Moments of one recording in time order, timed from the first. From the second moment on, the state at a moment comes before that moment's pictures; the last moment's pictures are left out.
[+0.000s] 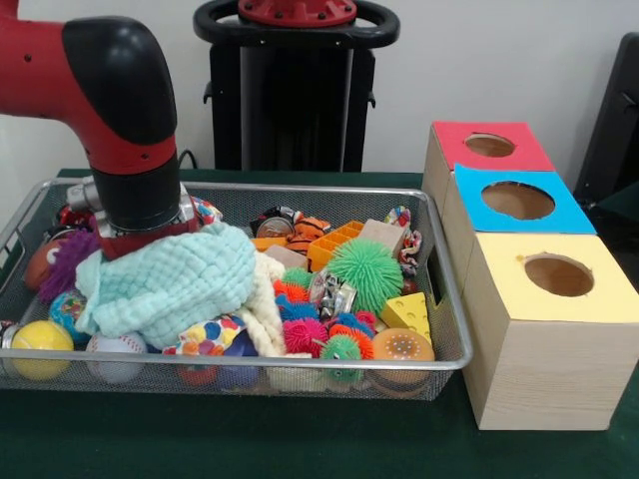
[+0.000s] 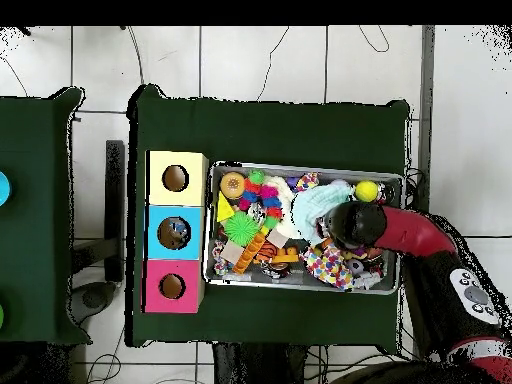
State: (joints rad) arm -0.72 -0.41 0.28 1.46 -0.45 0.68 1.20
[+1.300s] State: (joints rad) arm -0.62 -0.47 0.22 1.47 -0.32 0.81 1.22
